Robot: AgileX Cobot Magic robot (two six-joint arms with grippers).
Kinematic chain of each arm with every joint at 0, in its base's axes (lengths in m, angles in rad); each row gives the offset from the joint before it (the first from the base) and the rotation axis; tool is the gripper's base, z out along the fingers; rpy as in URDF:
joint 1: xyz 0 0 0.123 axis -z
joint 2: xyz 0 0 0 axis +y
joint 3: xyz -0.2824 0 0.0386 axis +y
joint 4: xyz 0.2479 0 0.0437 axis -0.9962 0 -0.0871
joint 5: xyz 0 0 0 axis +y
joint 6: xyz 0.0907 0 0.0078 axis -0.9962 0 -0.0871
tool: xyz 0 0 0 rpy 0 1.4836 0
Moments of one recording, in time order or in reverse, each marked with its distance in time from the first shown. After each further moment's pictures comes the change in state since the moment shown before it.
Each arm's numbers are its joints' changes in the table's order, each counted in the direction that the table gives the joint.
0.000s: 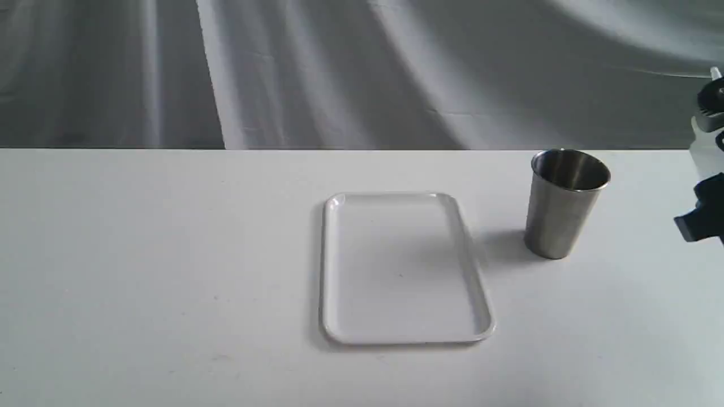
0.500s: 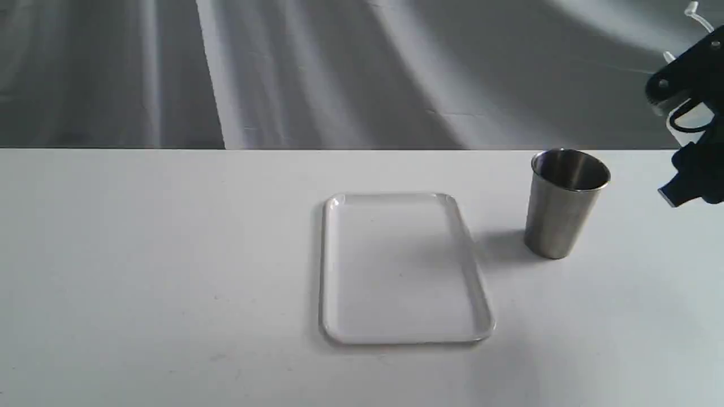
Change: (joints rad) left arm 0.000 0.000 0.000 0.000 0.000 0.000; right arm 0.000 0.263 -0.193 0.353 0.014 -0.119
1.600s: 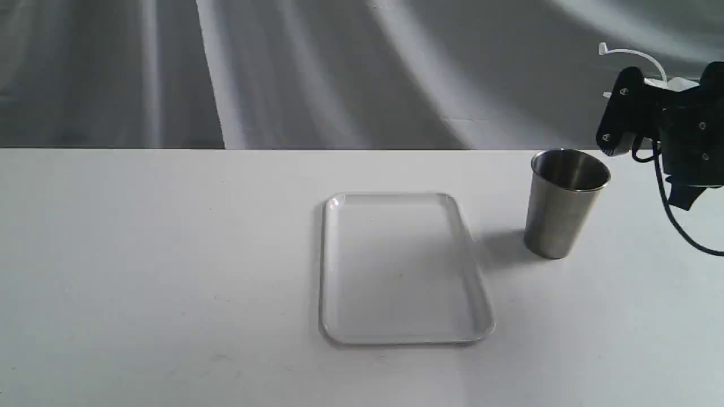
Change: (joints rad) left arm 0.000 0.000 0.000 0.000 0.000 0.000; right arm -0.057 0.249 -0.095 0.555 0.208 -0.026
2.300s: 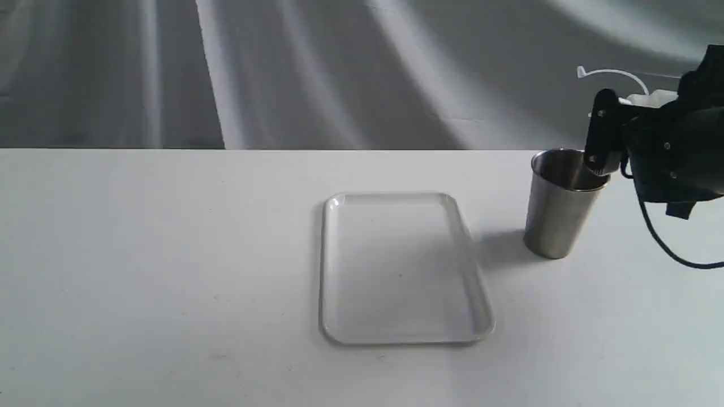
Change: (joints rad) left arm 0.000 0.000 0.000 0.000 0.000 0.000; right arm -0.040 0.049 0.000 0.055 0.093 0.059
